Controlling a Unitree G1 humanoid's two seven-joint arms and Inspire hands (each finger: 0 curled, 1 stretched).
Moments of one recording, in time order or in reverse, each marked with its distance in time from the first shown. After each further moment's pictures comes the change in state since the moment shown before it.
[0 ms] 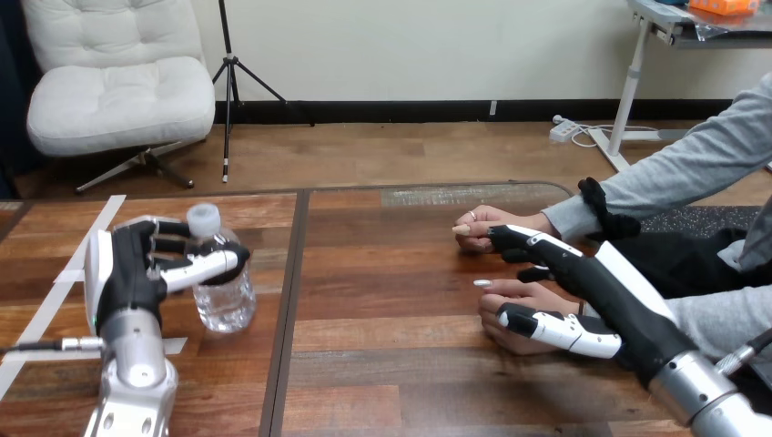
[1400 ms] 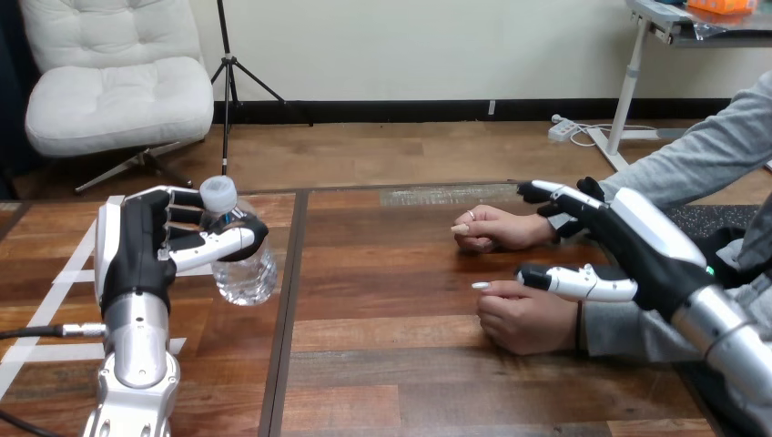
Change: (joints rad) left arm 0.082 -0.021 0.004 -0.279 -0.002 0.042 -0.069; right arm -0.342 -0.148 0.060 0.478 -0.262 -0.239 -0.230
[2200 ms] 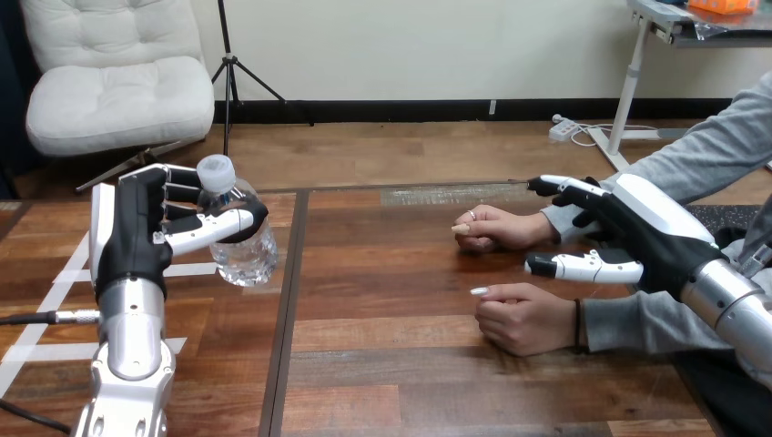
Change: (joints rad) left arm 0.000 0.000 0.016 -0.069 0.000 0.000 -0.015; right arm -0.153 -0.066 0.103 0.197 -0.057 -0.004 -0.030
